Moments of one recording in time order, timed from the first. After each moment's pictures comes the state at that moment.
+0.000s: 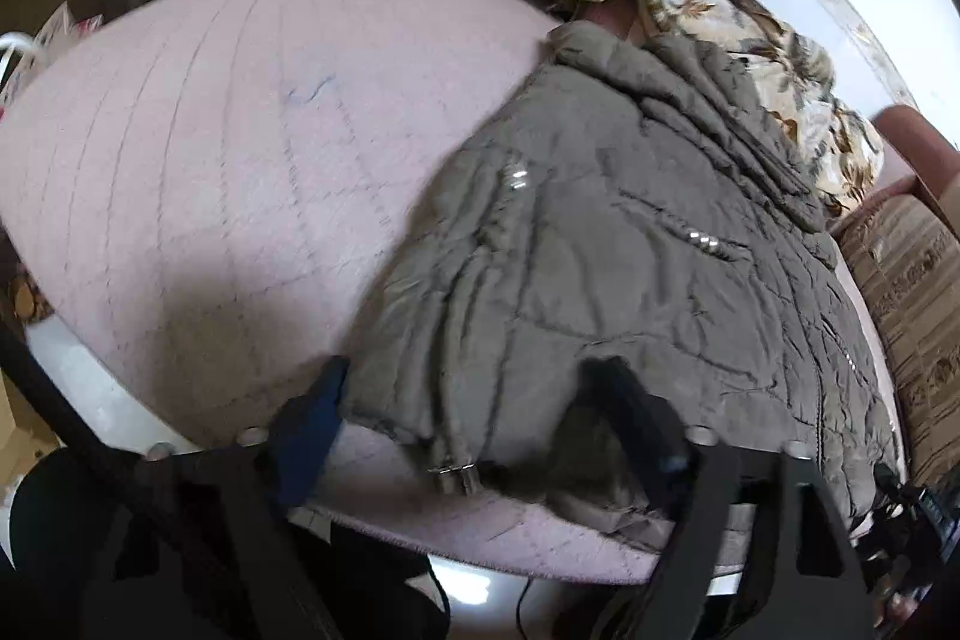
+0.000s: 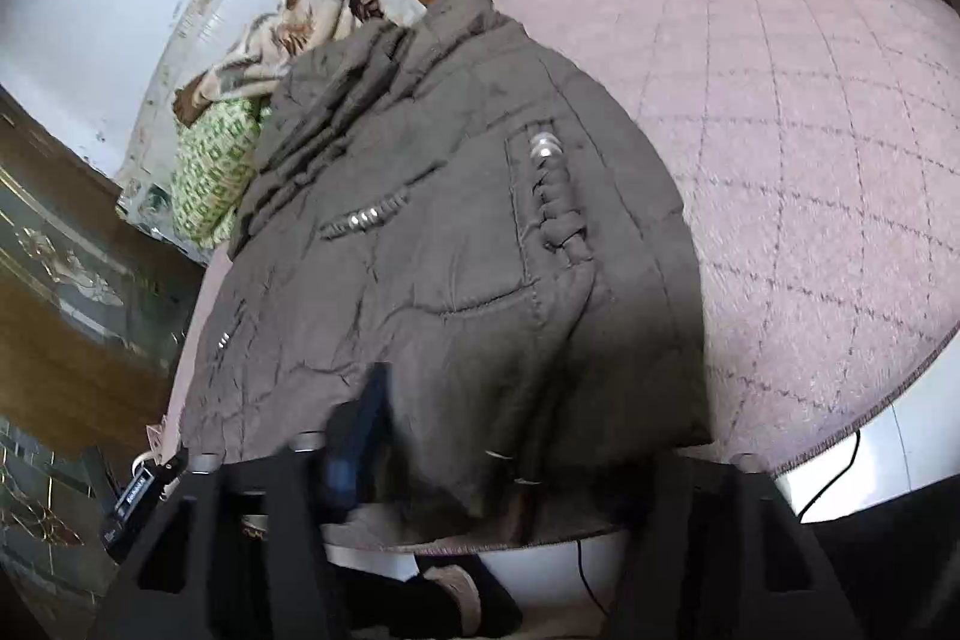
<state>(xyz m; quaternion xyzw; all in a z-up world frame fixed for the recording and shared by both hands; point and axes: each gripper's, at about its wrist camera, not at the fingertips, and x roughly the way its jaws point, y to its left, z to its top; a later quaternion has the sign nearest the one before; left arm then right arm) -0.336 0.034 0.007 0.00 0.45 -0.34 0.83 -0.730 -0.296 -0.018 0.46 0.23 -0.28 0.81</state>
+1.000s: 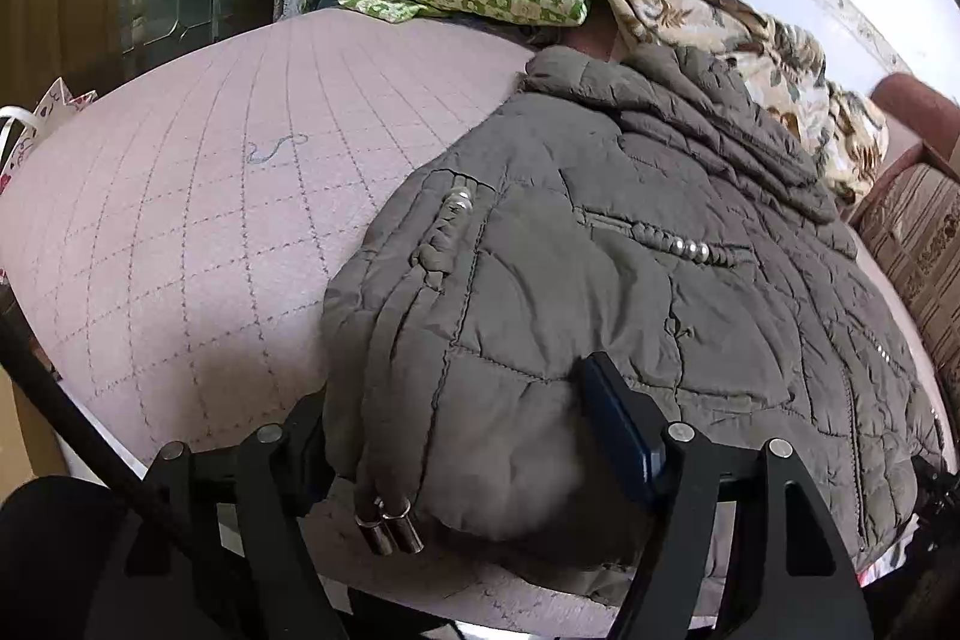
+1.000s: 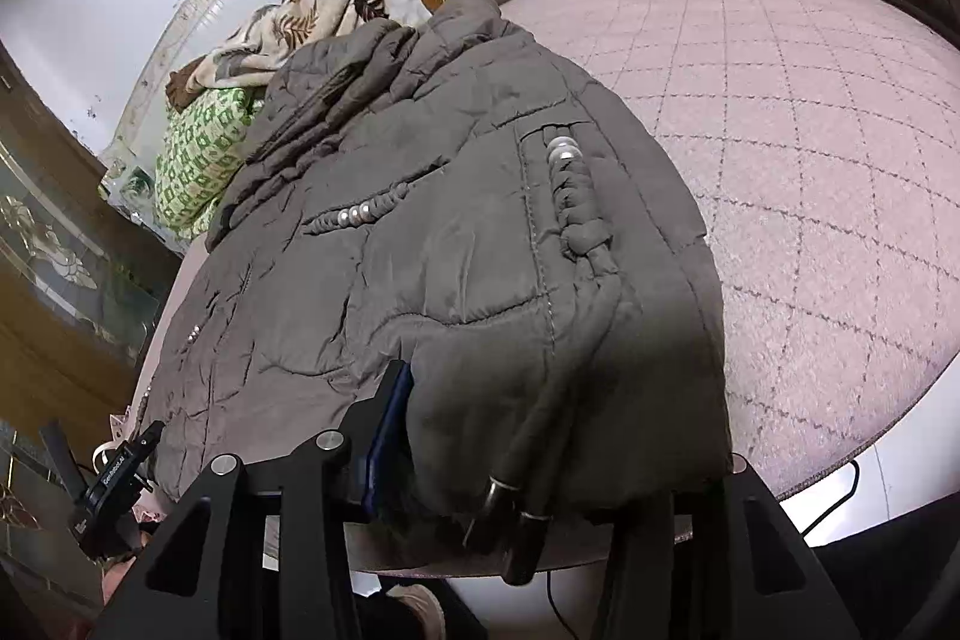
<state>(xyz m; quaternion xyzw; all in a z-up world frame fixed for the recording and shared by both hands) -0.348 0.003 0.003 0.04 0.39 -0.33 0.86 -0.712 -0.290 -0.023 0.42 0.25 -0.31 0.82</state>
